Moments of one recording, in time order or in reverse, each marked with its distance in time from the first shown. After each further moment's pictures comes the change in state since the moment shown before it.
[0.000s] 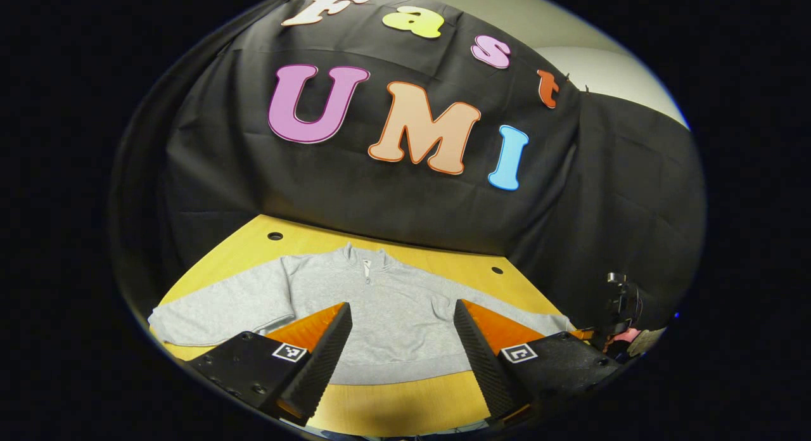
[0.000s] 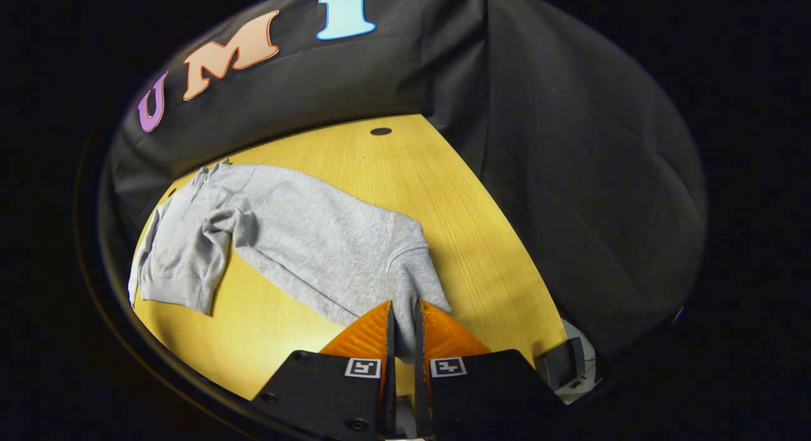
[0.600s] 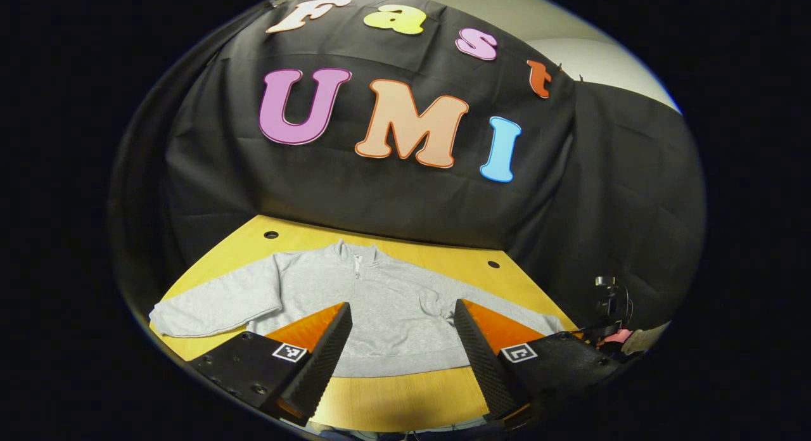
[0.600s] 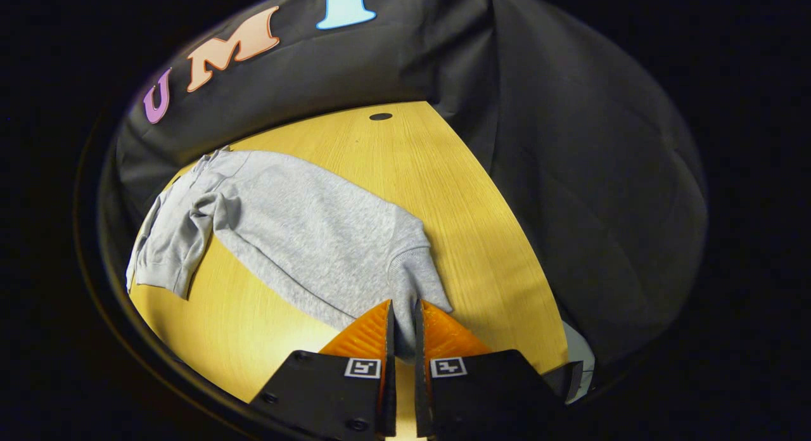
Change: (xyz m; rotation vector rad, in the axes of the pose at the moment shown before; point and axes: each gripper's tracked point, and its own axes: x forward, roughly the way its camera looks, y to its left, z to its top) left arm -0.003 -0.045 -0.008 0.019 0.009 0.053; right arm 0.047 -0.031 -0.022 -0.065 0.064 0.042
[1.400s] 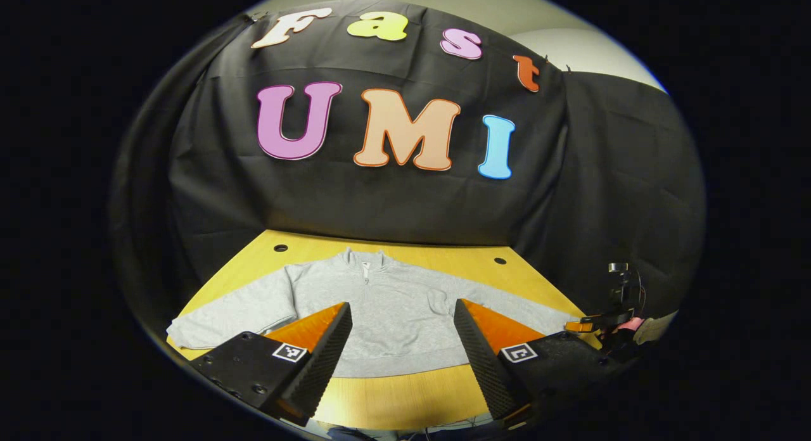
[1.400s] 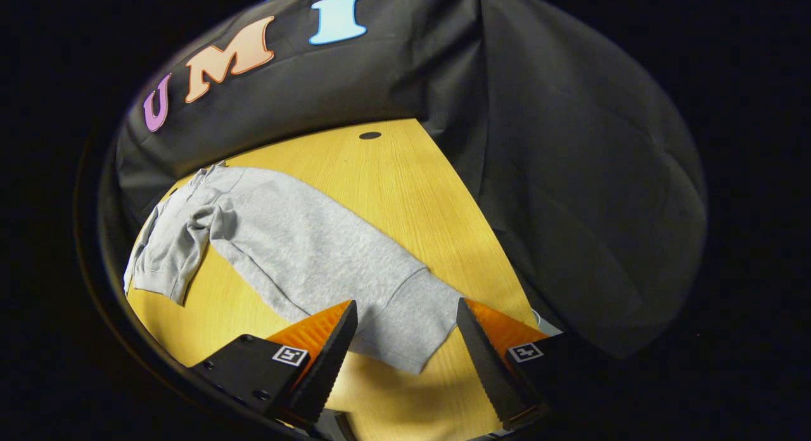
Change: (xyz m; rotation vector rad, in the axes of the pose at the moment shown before) left arm -0.012 -0.012 0.007 0.101 -0.011 0.019; right arm -0.003 -0.017 0.001 0.030 -0.075 0.017
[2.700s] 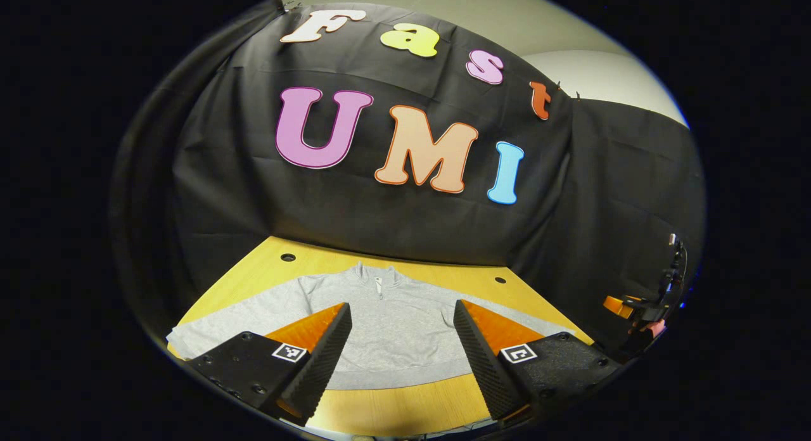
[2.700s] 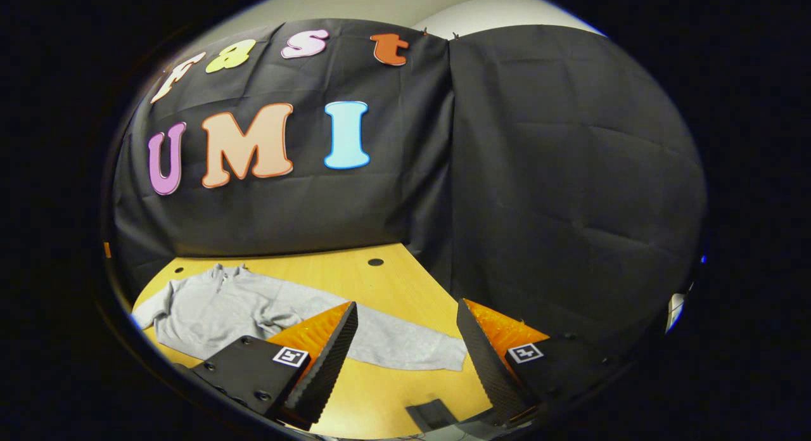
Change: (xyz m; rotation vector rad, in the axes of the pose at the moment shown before) left arm -0.015 0.075 0.021 -0.080 -0.081 -0.038; right arm -0.200 0.080 0.103 0.084 -0.510 -0.202
